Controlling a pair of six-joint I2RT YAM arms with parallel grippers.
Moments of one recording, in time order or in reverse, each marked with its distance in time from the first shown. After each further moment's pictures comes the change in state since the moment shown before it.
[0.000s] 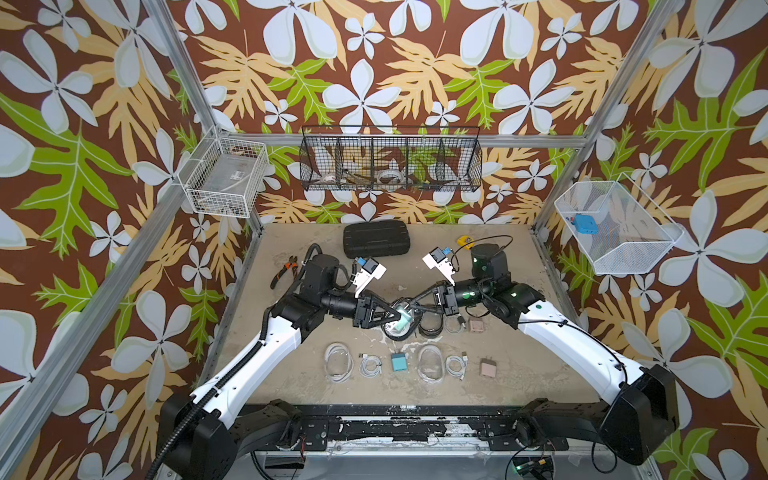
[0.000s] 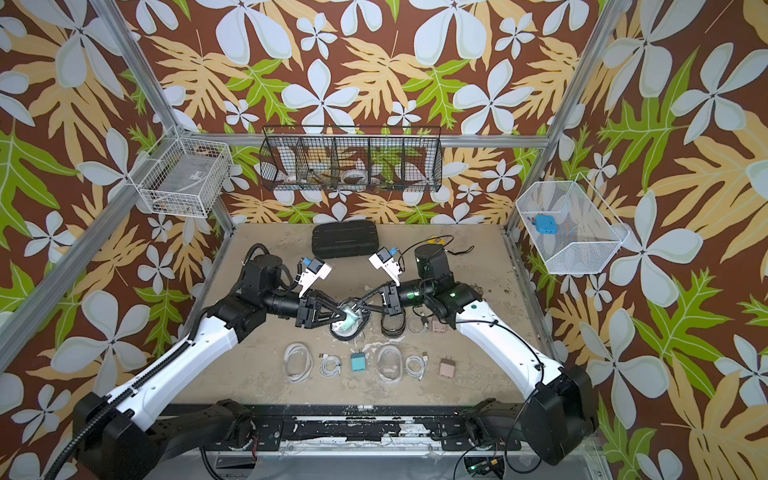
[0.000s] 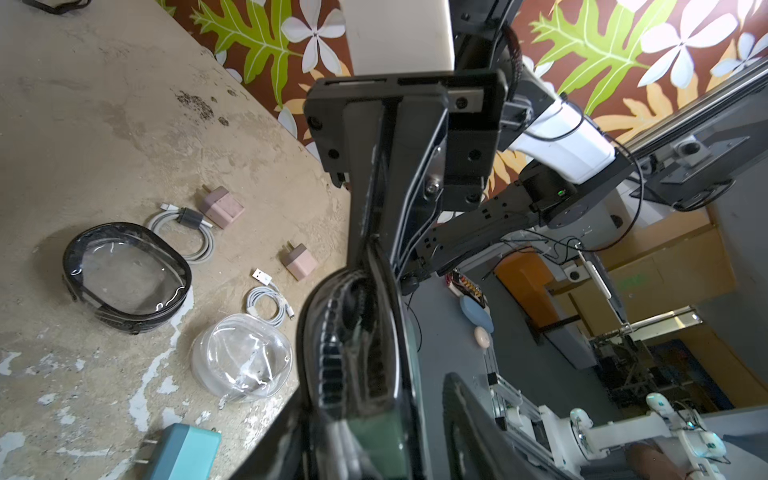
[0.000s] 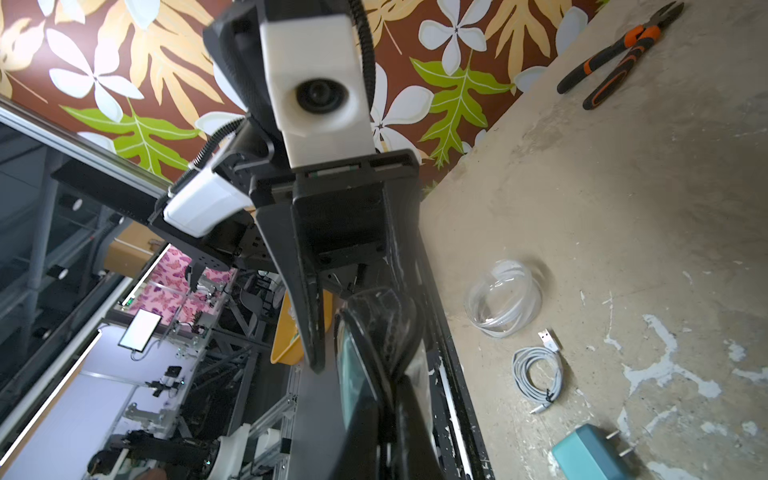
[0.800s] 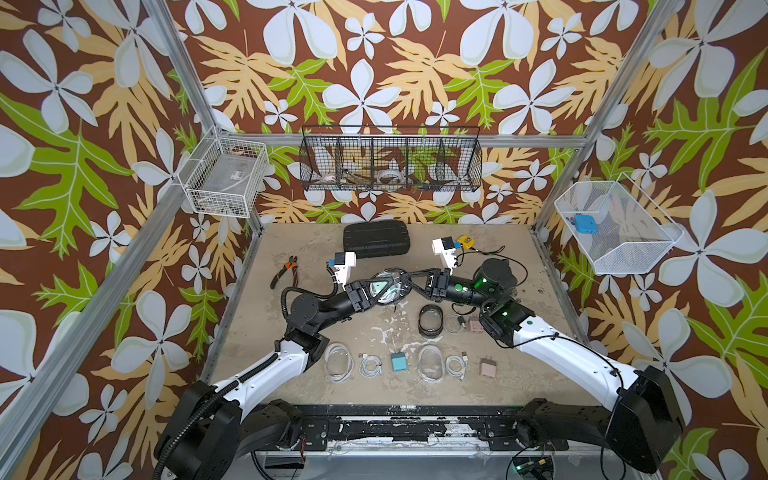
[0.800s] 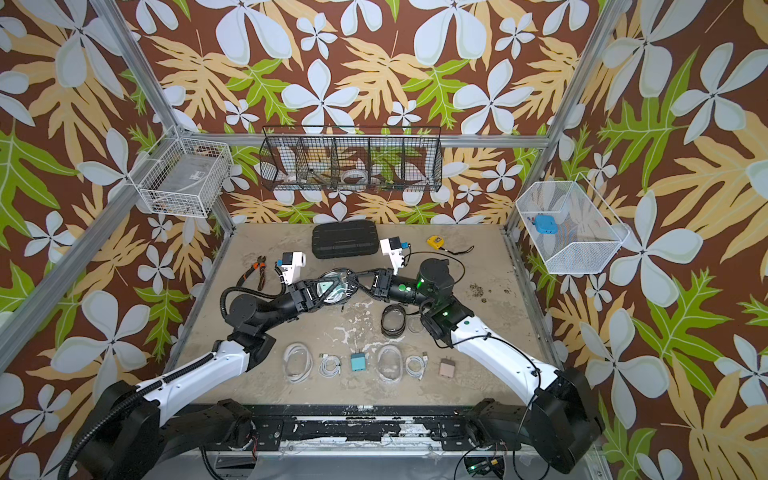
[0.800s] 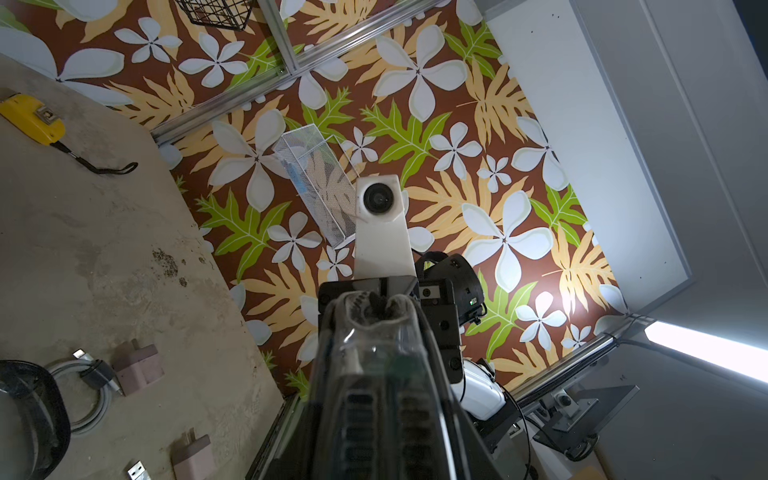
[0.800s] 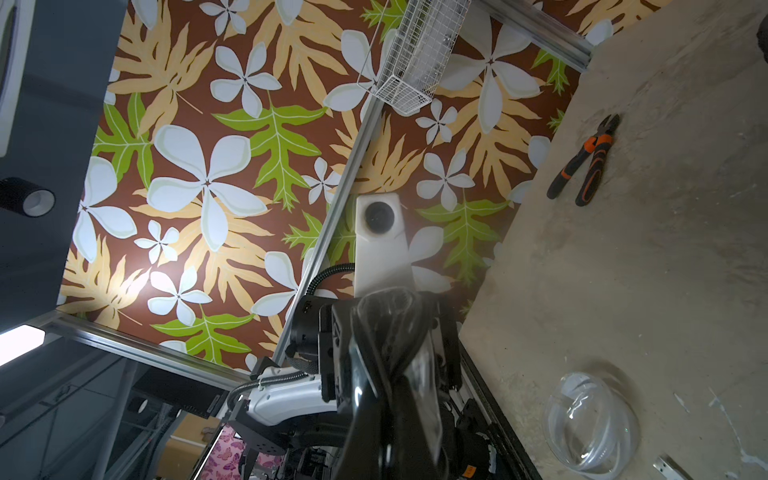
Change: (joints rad) left arm -0.040 0.023 -0.339 1.135 -0.500 -0.932; right arm 0.095 -0.040 -0.155 0.614 0.403 0.662
